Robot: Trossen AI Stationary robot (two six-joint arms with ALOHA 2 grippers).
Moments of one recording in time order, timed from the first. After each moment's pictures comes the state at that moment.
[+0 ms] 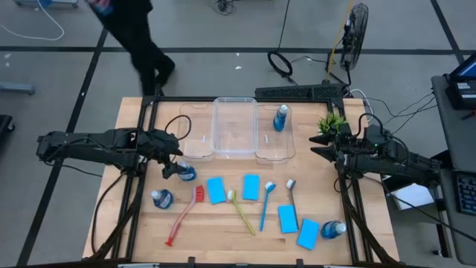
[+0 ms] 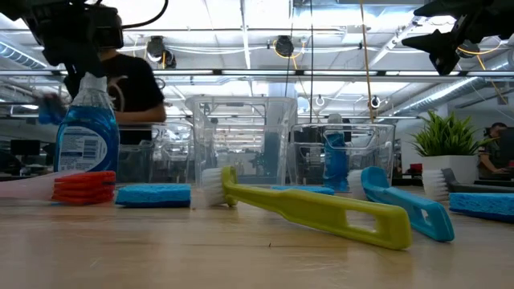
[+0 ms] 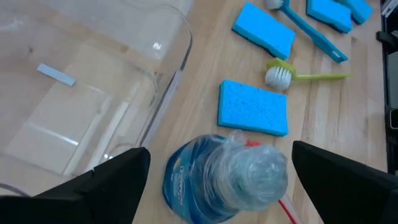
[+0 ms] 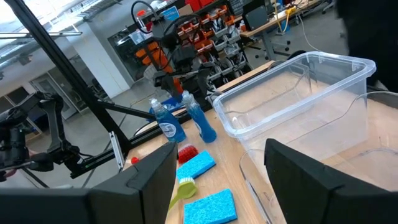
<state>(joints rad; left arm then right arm) 0.06 0.72 0.61 -0.70 0.10 -0.42 -0.22 0.15 0.43 -0.34 -0.16 0.47</state>
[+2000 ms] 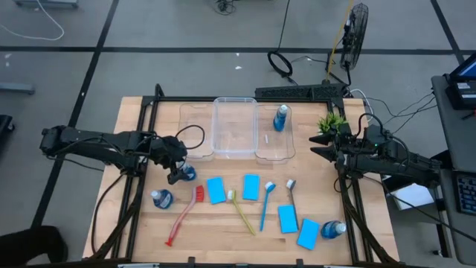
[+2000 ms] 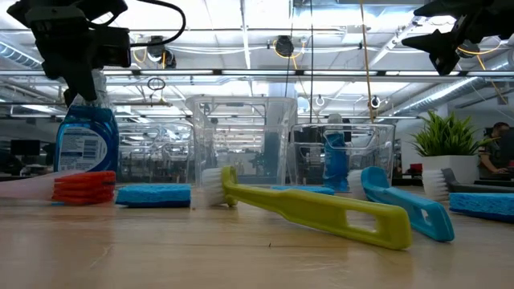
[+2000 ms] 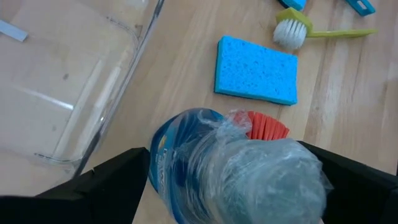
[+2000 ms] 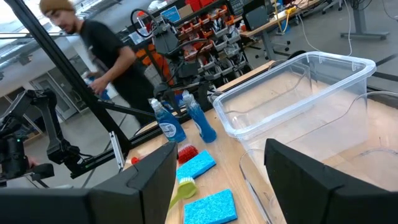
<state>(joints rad) 0.02 0.90 0.61 -0.69 0.16 -0.45 -0.22 0.15 0.43 -0.34 -0.16 0.47</state>
